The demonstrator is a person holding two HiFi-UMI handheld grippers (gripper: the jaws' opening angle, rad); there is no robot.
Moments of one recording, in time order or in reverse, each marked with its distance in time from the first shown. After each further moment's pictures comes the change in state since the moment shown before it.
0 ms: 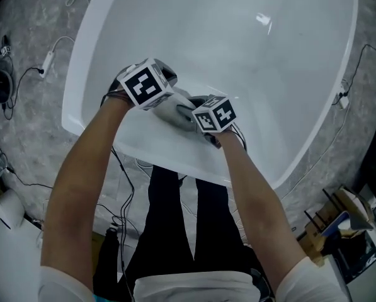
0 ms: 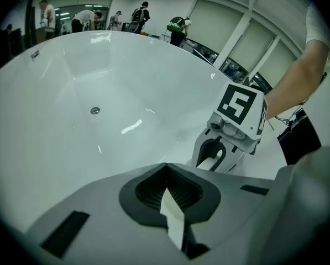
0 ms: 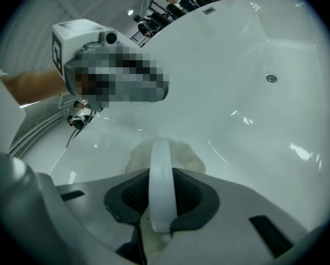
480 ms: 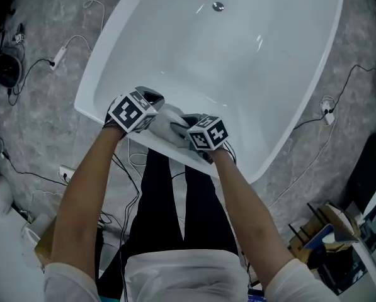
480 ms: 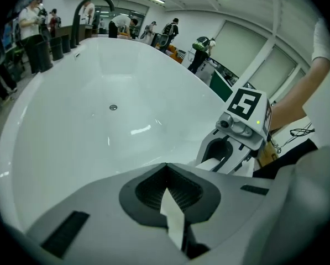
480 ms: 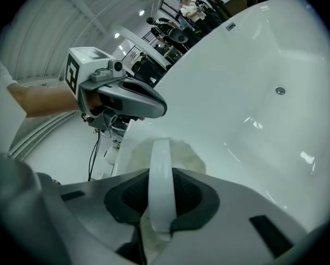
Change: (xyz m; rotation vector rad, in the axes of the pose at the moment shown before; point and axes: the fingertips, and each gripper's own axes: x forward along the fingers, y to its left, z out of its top) left arm -0.074 -0.073 -0.017 -0.277 -0.123 0.058; right arm -0.065 0.091 -0.011 -0.074 0.000 0.078
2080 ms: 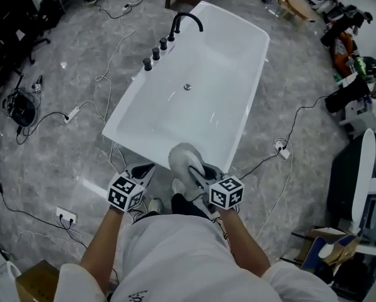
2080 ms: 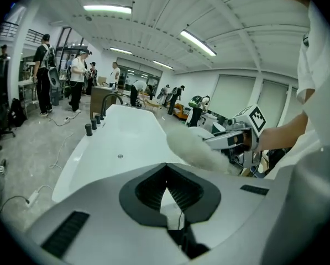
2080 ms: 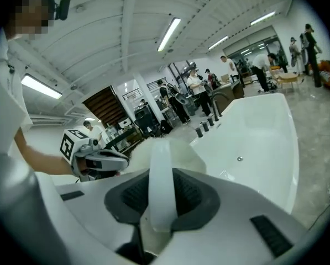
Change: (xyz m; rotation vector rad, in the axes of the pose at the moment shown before) left arm -0.284 -0.269 -0.006 -0.093 -0.601 0.159; right arm -0.296 0.272 0.005 -0.135 -0.533 -0.315
